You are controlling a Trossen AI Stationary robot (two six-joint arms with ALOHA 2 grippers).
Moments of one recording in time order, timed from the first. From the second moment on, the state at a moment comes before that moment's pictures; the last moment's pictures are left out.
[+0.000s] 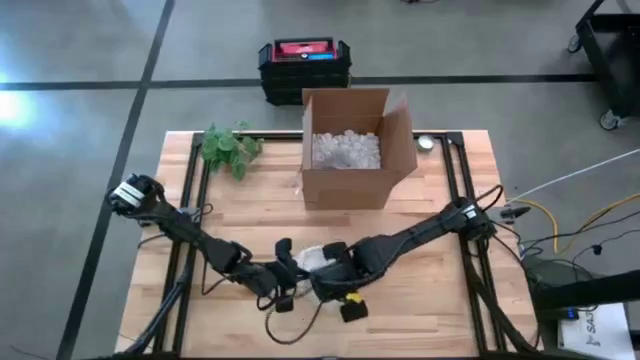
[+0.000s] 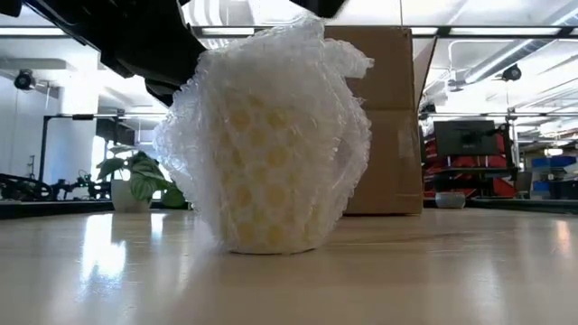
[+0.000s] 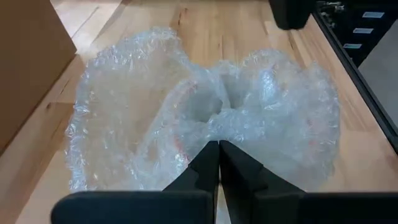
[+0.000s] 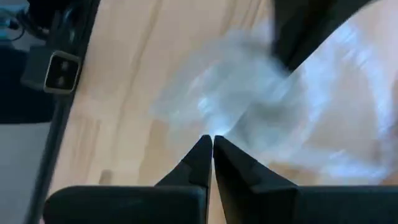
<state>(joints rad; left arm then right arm) -0.56 1.61 0.81 0.20 -0.49 -0.38 0.42 2.19 2.04 -1.21 -0.03 0.16</state>
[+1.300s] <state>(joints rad) -0.59 1.61 0.81 0.25 -0.46 -0.59 0.33 2.12 1.94 -1.01 0.22 -0.06</state>
